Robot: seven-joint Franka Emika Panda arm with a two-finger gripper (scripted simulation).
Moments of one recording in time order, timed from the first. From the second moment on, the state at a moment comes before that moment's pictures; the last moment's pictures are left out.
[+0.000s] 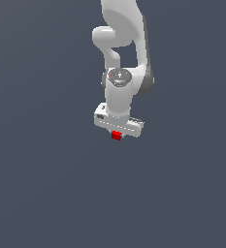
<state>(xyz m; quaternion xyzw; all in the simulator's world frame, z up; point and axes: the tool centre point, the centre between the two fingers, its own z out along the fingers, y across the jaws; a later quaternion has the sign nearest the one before) -0.021 0.020 0.129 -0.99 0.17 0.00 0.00</state>
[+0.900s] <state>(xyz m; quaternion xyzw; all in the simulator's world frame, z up) -0.043 0.012 0.195 -0.99 0.17 0.00 0.00</state>
